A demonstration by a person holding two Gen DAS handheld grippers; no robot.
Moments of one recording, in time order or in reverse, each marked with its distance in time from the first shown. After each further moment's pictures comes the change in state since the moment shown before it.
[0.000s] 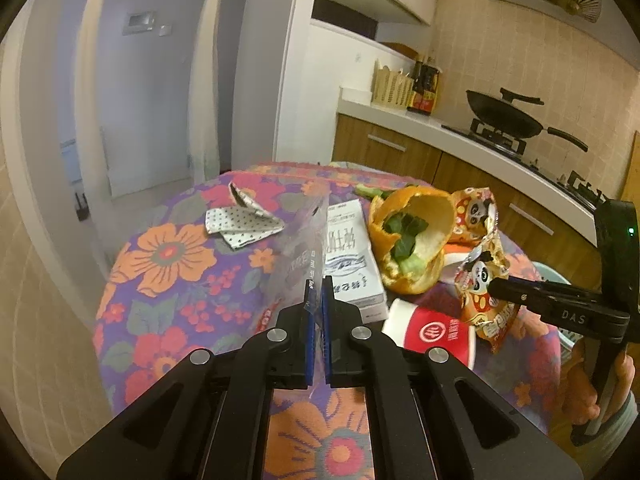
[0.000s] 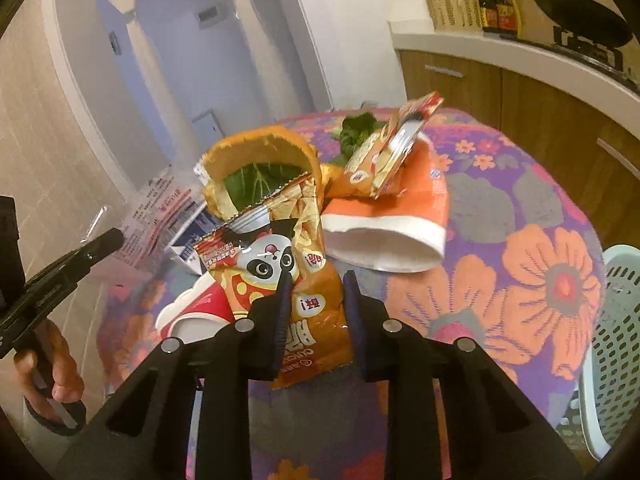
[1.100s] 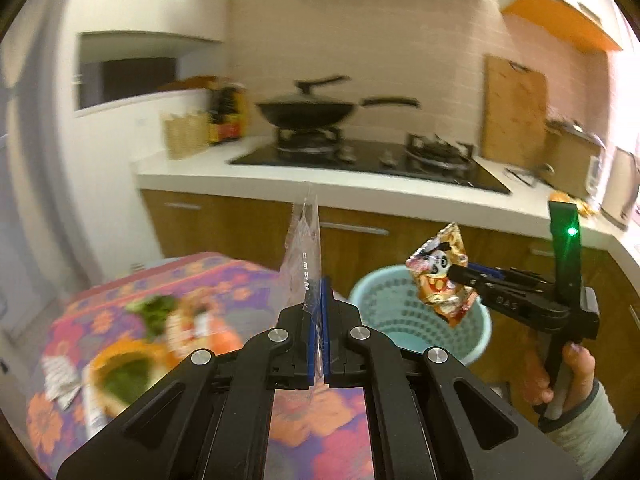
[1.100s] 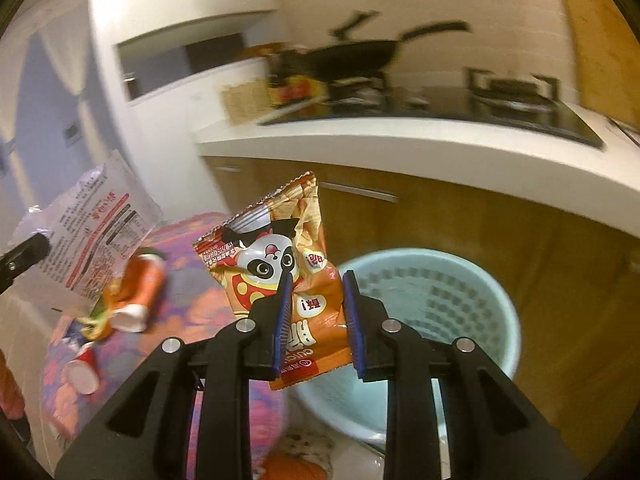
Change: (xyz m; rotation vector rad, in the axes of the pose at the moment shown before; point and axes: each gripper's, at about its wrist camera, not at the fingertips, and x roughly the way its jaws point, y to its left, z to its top) left arm 0.005 -0.268 0.057 0.435 -0.019 -0.433; right arm -0.187 -0.175 -0.043 0.336 -0.298 -0.476
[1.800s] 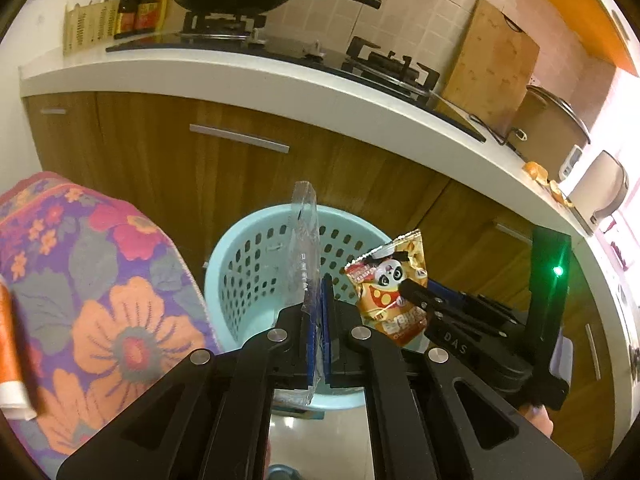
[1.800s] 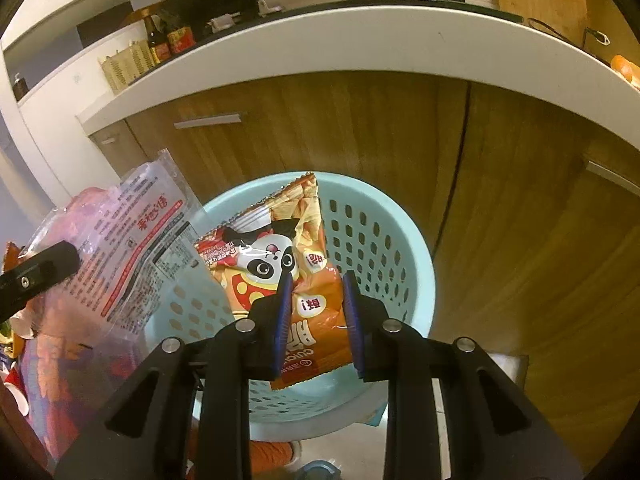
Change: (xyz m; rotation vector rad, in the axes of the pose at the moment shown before) left arm 0.179 -0.064 -0.023 -0.141 0.289 -0.309; right arm 0.051 -0.086 -0.037 0.166 0.194 -0.275
